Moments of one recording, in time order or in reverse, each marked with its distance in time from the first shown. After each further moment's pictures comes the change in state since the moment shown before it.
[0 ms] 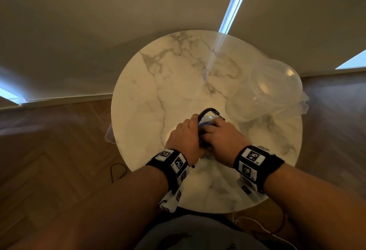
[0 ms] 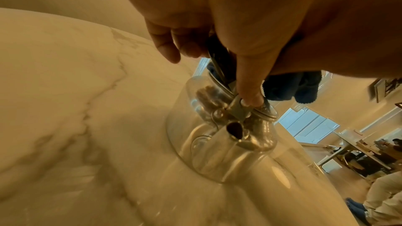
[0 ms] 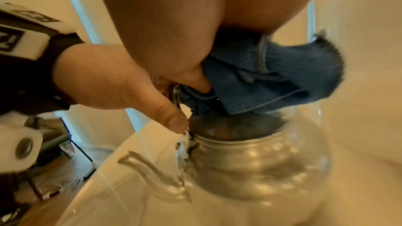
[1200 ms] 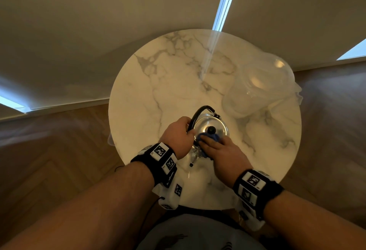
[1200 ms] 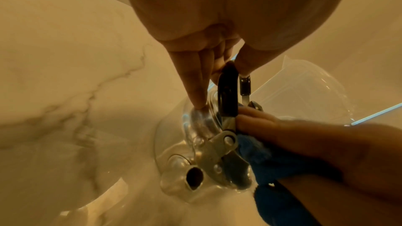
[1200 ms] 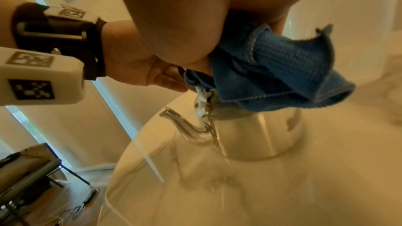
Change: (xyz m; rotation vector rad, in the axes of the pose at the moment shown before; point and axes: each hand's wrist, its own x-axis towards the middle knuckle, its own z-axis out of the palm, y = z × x) left_hand -0.001 0.006 -0.020 -0.222 0.000 -0.093; right_hand -0.050 -0.013 0.066 0.182 0.218 0.173
